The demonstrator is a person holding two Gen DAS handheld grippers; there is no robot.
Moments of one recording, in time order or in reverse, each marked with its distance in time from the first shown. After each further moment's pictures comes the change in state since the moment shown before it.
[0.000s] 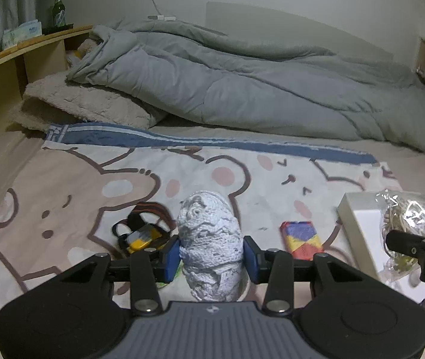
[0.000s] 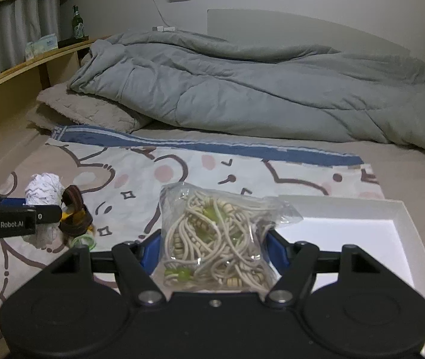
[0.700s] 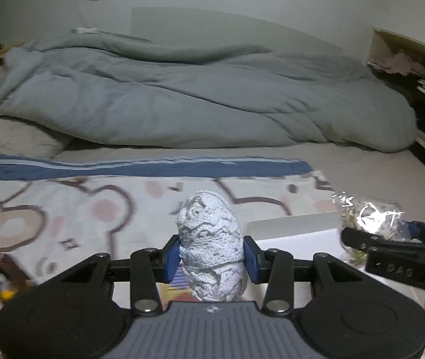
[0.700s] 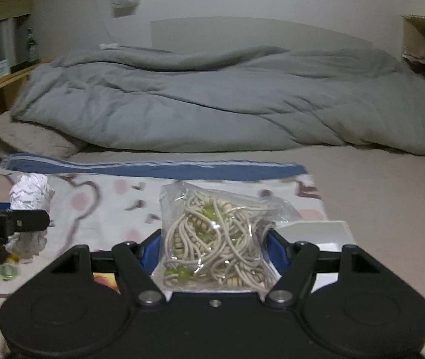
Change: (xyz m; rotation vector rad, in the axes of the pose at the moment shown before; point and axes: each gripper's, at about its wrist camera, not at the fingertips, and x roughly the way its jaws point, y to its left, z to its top) left arm 0.054 -0.159 0.039 0.084 -0.011 -0.179; right arm 0.041 -0.152 0.014 0.073 -0.046 -0.103
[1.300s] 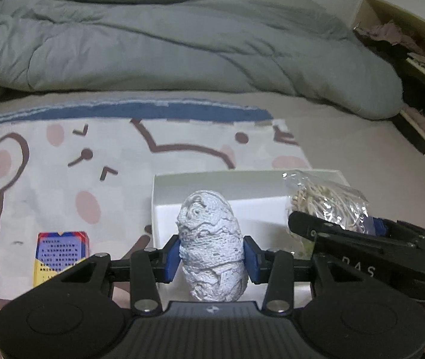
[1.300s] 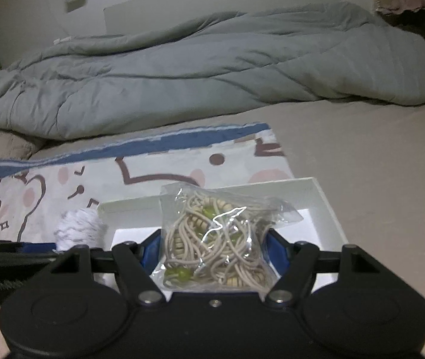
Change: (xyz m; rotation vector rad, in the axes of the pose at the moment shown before) left arm 0.115 -0.073 -0.030 -0.040 0.164 -0.112; right arm 0.070 -0.067 -0.034 0.118 0.080 -0.018
